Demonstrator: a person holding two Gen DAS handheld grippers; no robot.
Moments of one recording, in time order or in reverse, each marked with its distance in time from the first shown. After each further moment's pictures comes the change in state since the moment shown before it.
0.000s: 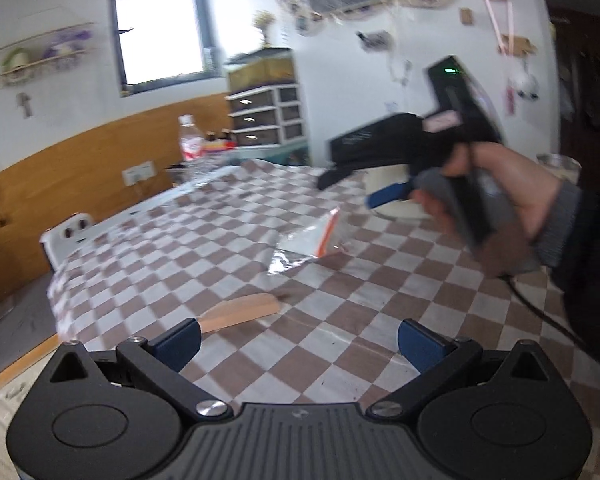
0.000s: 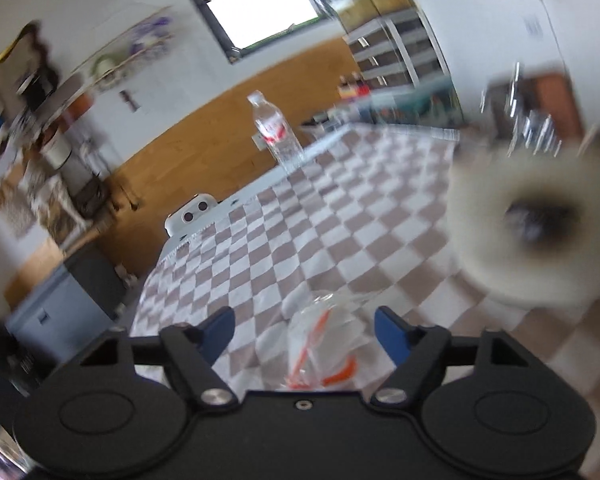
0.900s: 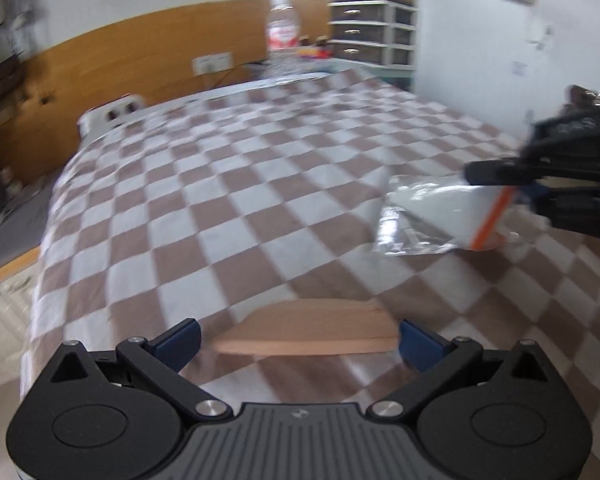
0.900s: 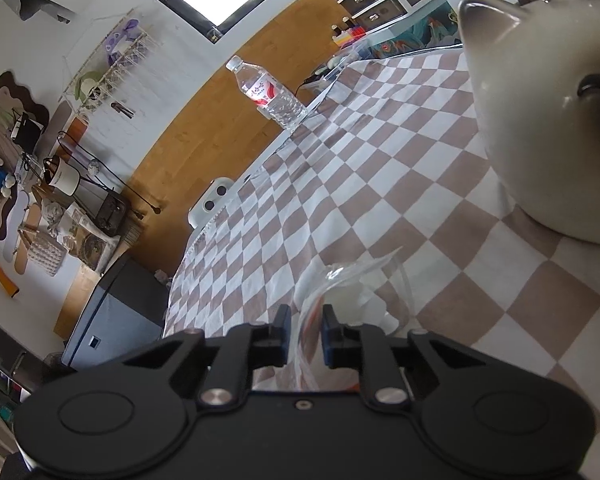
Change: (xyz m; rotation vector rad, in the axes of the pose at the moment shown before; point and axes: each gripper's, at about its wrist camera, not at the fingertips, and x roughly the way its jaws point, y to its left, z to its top) left arm 0.160 0.066 0.012 -0.319 0.255 0.210; right arm 0.067 -0.033 0.000 0.174 0.111 0.141
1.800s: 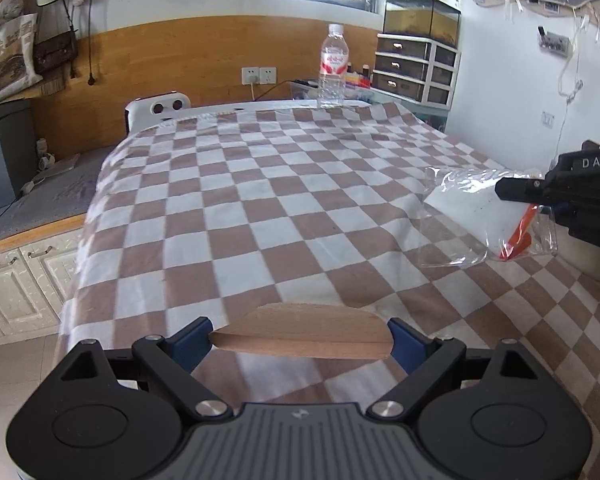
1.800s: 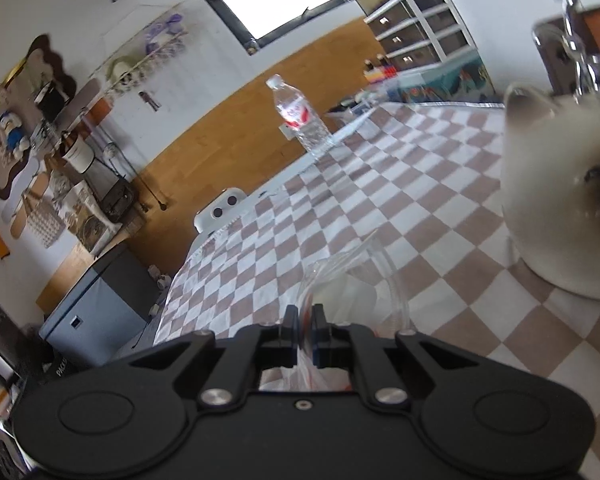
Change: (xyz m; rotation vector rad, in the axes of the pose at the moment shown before) left arm -0.045 0.020 -0.022 -0.137 -0.080 0.027; right arm -0.024 0.033 -0.007 -0.192 -0.086 -0.021
